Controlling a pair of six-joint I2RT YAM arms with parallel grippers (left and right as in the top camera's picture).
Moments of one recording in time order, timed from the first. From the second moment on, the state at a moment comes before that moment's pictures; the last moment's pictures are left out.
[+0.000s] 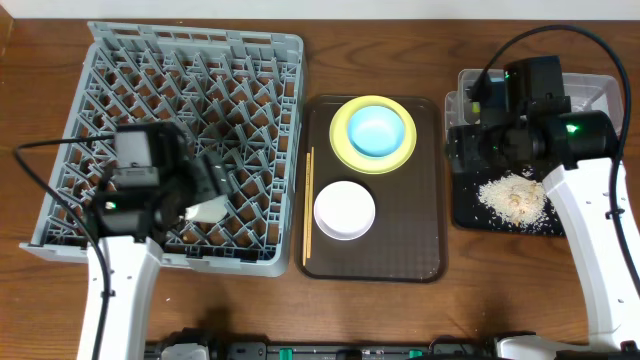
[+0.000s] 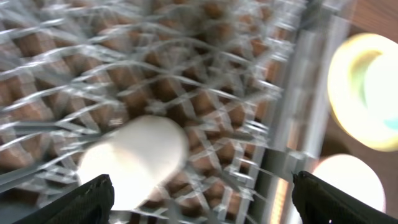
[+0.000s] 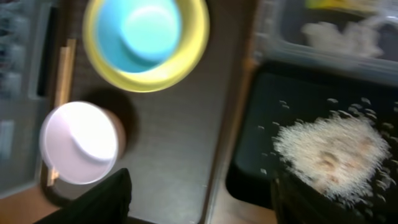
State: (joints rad) left arm 0.01 1.15 1.04 -0.89 0.11 -0.30; right arm 0.13 1.47 1.45 -1.14 -0.12 0.07
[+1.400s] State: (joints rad) left arm -0.84 1.71 1.04 -0.48 0.12 -0.29; right arm 0.03 1.47 1.45 -1.20 0.00 0.15
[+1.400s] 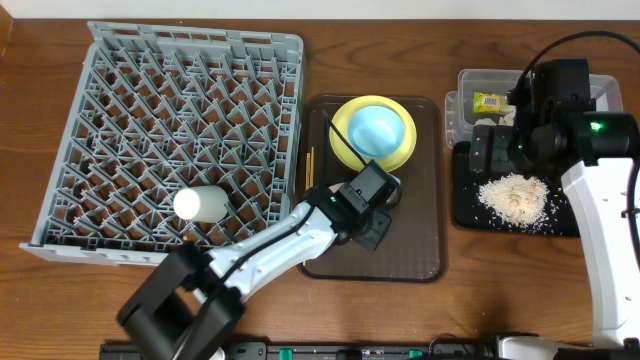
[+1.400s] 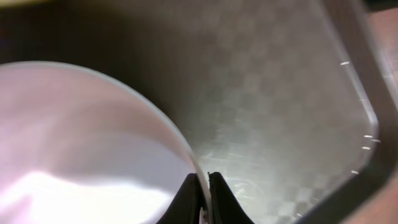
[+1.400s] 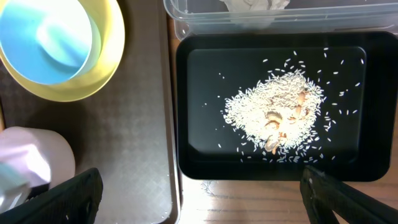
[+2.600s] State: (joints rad) left arm 0.36 1.66 1.08 -0.41 1.33 -0.27; right arm 0.03 1.47 1.45 -1.22 0.00 0.15
